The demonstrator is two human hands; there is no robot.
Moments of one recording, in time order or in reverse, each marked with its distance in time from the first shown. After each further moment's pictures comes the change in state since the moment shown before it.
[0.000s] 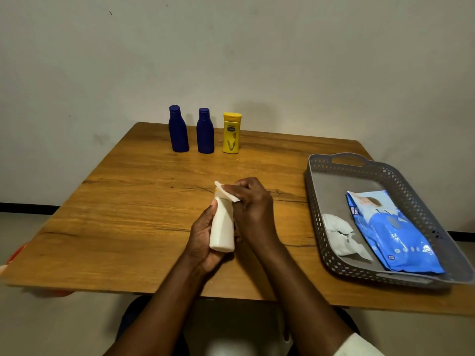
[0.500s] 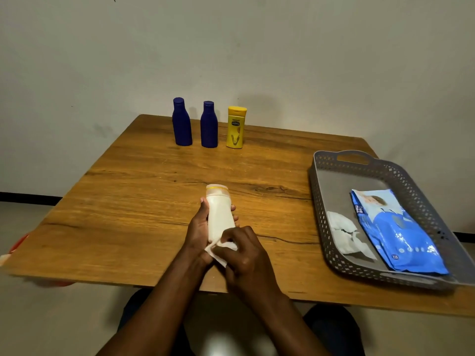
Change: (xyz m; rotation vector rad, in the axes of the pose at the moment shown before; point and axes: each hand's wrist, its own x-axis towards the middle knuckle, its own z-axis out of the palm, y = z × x) left_hand 0.016 0.005 -0.024 0.045 0.106 -0.043; right_hand -0.086 0.029 0.005 -0.302 -0.181 -0.425
